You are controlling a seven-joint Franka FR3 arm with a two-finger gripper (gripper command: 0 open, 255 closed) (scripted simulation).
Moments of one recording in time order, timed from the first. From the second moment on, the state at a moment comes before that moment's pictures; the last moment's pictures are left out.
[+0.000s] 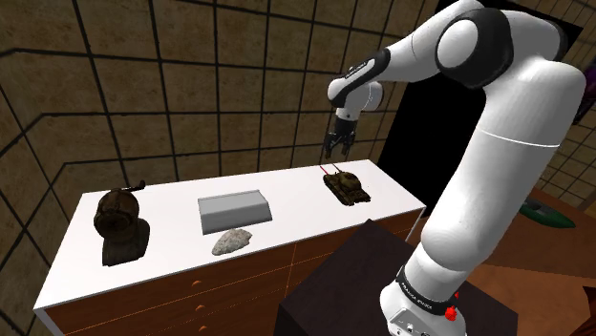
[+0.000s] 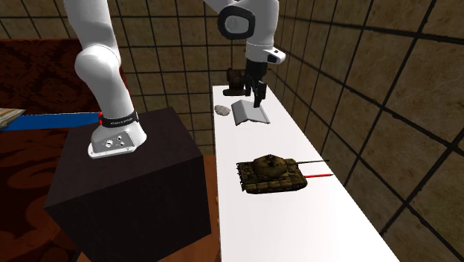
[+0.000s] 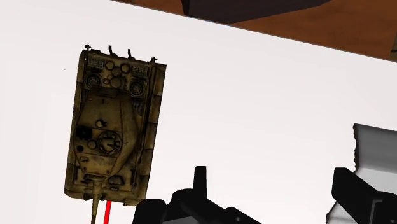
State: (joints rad) arm -0.14 0.11 -0.37 -2.17 0.13 2.20 -0.40
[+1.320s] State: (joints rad) arm -0.42 0.83 -0.36 -1.47 0.34 2.18 -0.51
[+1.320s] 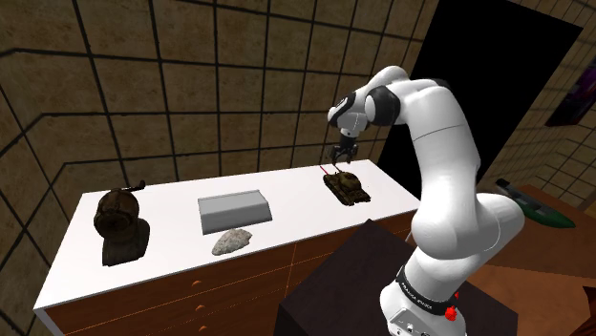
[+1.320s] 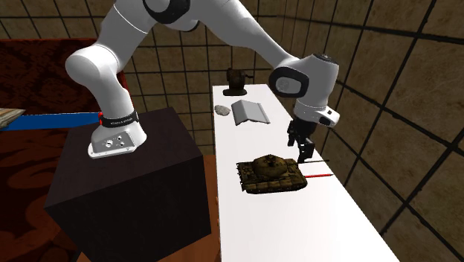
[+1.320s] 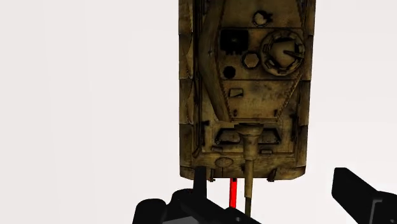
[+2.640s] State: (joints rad) arm -0.44 0.90 -0.34 -1.44 0.36 2.22 -0.52
